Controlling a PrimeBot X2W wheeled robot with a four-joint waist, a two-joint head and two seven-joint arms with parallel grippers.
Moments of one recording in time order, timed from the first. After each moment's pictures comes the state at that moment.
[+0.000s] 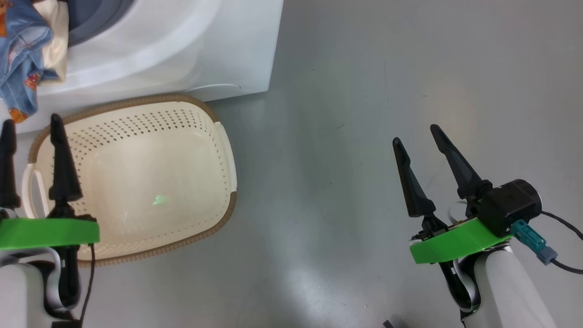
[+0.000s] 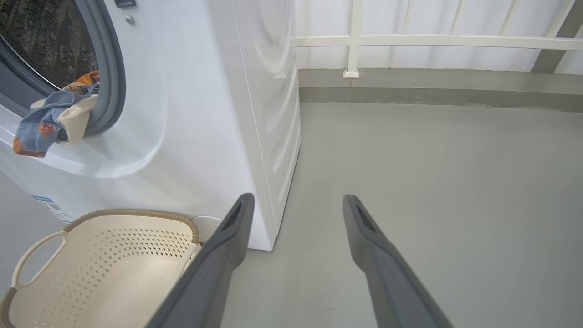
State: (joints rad) left arm -0.35 0.20 0.07 0.09 -0.34 -0.08 -0.26; right arm -0.30 -0.05 0.10 0.07 0.12 0.13 -0.26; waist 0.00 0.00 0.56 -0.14
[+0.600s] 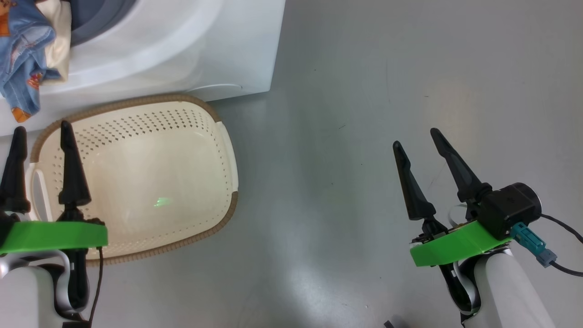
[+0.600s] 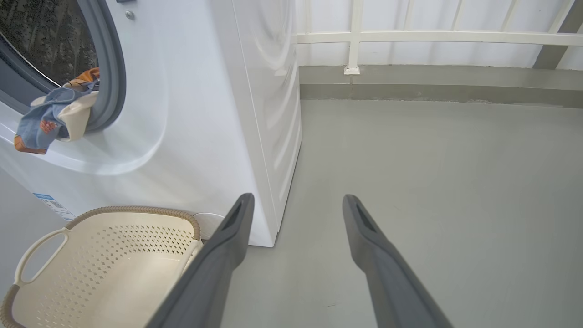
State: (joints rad) left arm -0.34 0.13 0.11 0.12 -0.27 -0.12 -0.26; right arm -0.29 -0.05 0.10 0.08 0.12 0.13 -0.26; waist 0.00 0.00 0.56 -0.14
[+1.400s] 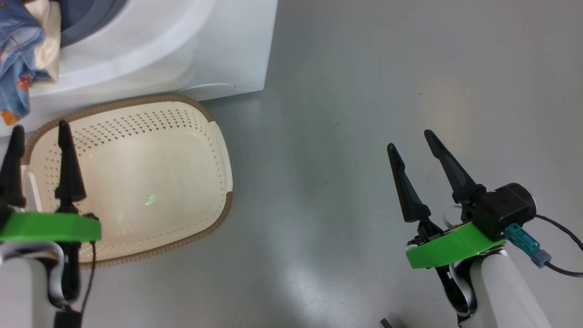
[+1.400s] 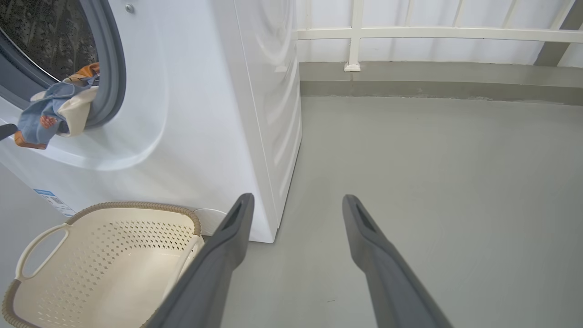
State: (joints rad) left arm -0.38 0.16 0.10 0.20 -0.26 -0.13 -0.26; right arm -0.29 -0.05 0.12 0.08 0.12 0.13 -0.26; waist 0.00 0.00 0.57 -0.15
